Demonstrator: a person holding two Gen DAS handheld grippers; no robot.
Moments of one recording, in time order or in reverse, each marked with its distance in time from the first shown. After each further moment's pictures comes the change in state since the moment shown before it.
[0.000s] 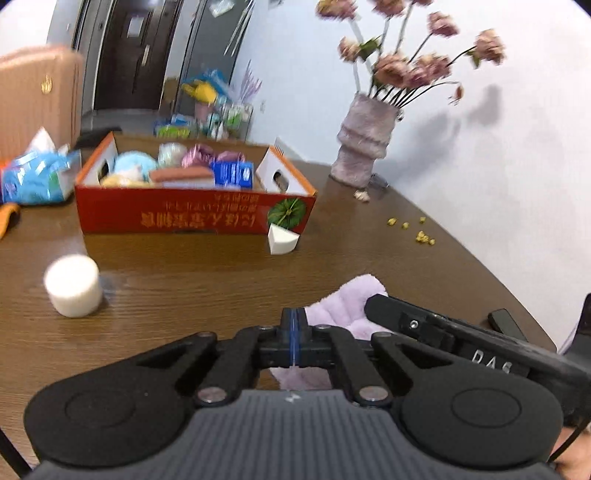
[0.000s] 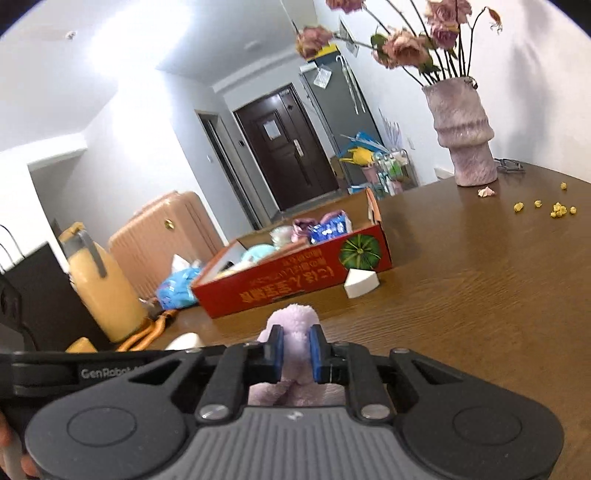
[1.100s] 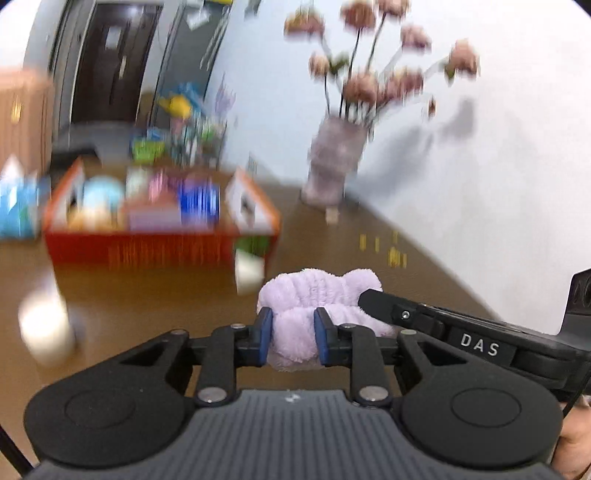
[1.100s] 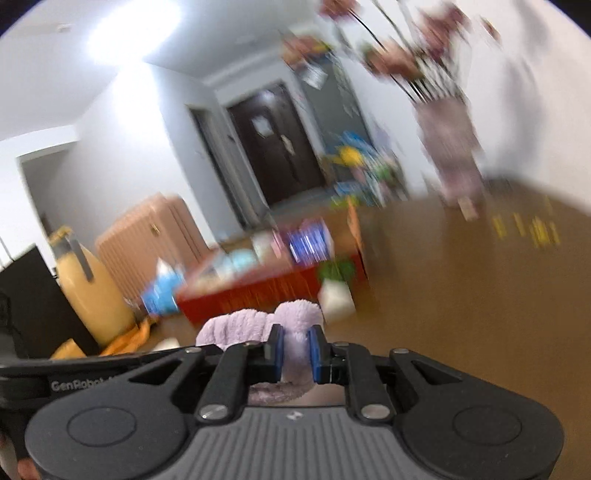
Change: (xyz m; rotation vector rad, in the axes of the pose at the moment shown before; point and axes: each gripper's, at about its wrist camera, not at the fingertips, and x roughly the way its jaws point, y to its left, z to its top) left arm 0.005 -0.015 0.050 0.017 -0.049 -0.076; right arm -0.003 -0.008 0.051 -0.072 0.000 -0.042
